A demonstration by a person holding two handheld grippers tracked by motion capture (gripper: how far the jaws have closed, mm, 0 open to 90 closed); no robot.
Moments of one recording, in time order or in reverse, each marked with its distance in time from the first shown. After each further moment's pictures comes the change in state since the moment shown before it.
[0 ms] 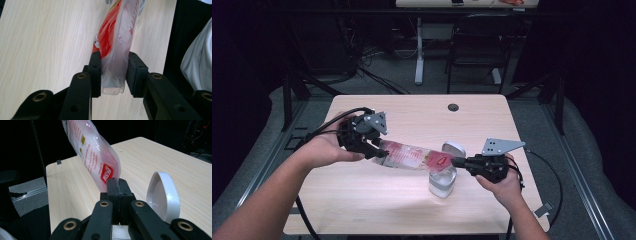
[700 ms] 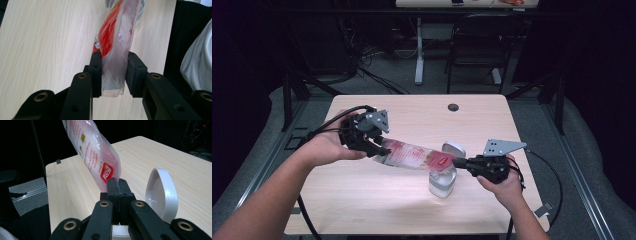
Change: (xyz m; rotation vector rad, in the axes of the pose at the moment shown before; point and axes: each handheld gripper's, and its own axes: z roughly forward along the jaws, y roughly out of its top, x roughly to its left) left arm 0.001 0.005 -0.002 -0.010 -0.002 0.006; right arm -0.001 -0.003 -0.002 0.001 -0.002 0.008
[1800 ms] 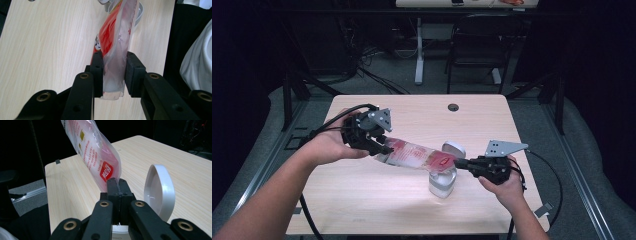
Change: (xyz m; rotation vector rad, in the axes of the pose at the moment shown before) left arm -0.001 0.007 -0.002 -0.011 0.001 0.012; right arm -0.002 -0.005 -0.003 -0.003 -0.006 0.010
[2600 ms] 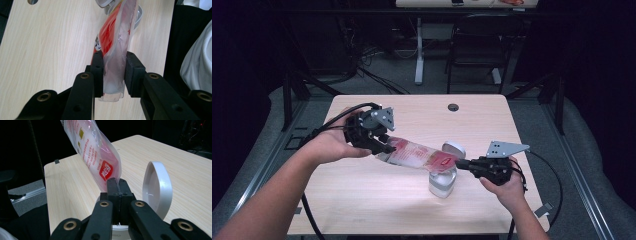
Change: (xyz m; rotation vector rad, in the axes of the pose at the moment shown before) left arm -0.001 0.007 -0.001 -0.003 0.004 0.008; right arm -0.001 -0.004 -0.002 -0.001 -0.007 0.007
